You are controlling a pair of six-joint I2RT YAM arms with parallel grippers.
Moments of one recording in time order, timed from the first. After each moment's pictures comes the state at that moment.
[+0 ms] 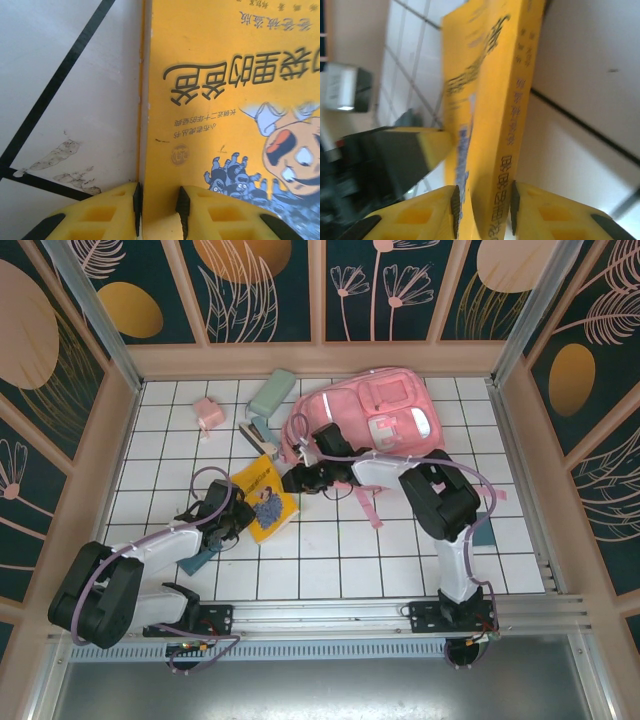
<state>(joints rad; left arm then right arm) -0.42 1.27 0.41 -0.09 0.01 -1.09 0.72 2.03 1.28 -0.08 -0.77 0.56</state>
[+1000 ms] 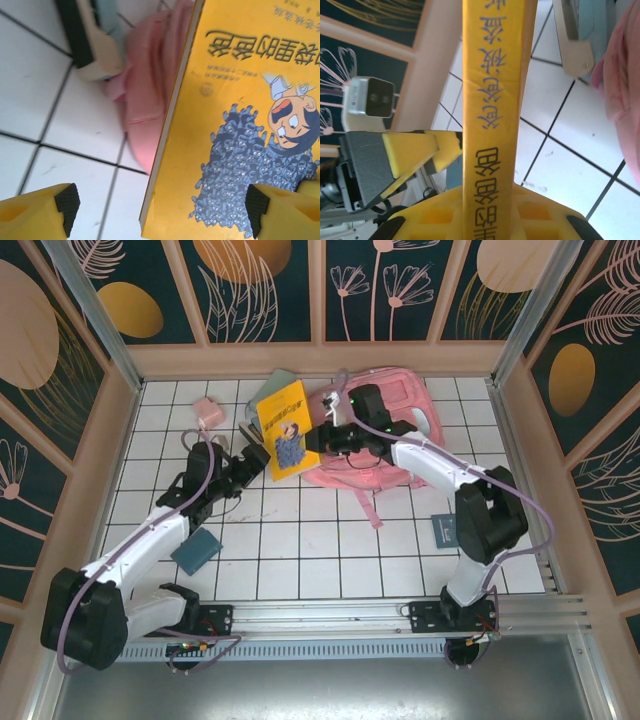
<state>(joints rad) -0.35 1.17 0.68 -0.05 0.23 -1.06 0.56 1.73 1.33 -0.19 -0.76 0.62</state>
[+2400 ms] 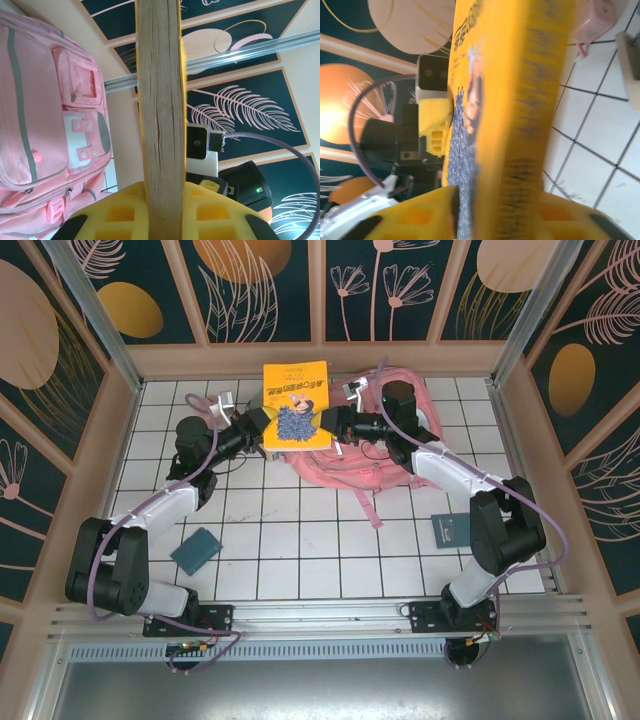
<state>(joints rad) -0.25 1.42 0.76 0.68 0.68 -1.36 0.46 1.64 1.17 0.24 -0.92 0.96</state>
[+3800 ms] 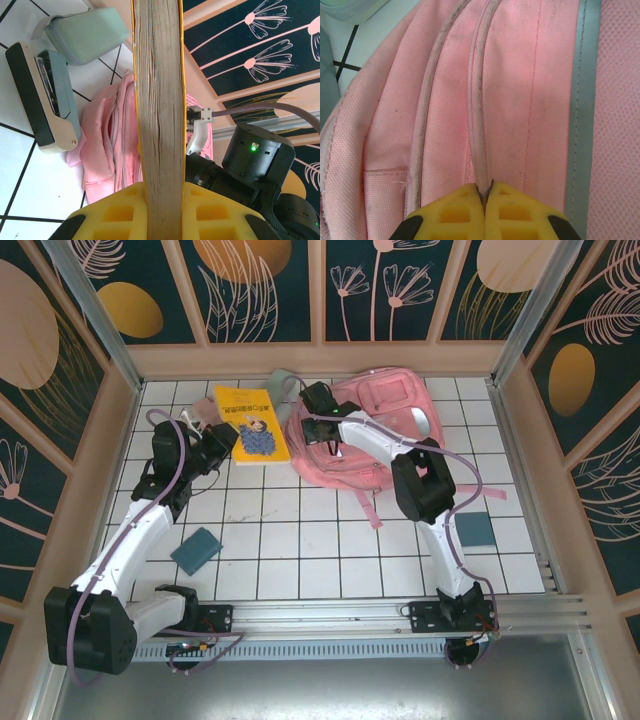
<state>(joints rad) -0.17 1.12 0.80 -0.04 0.33 -1.02 0.65 2.26 1.91 -0.59 0.16 0.28</state>
